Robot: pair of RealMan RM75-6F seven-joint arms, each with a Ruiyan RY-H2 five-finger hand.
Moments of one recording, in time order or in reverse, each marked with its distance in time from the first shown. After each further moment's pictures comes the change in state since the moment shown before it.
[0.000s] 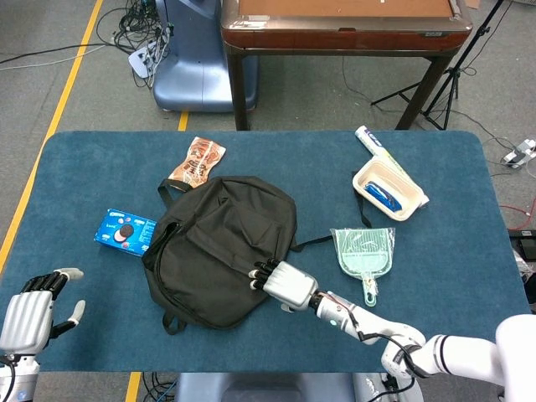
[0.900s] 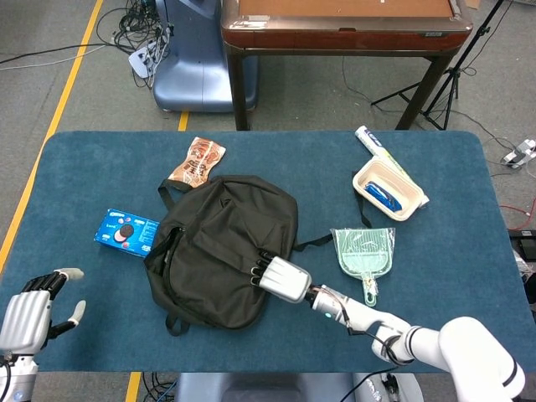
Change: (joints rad) left arm 0.000 0.024 -0.003 -0.028 -0.006 -0.020 -0.059; right arm 0.048 -0.224 -0.138 0.506 -0.184 0.340 0.220
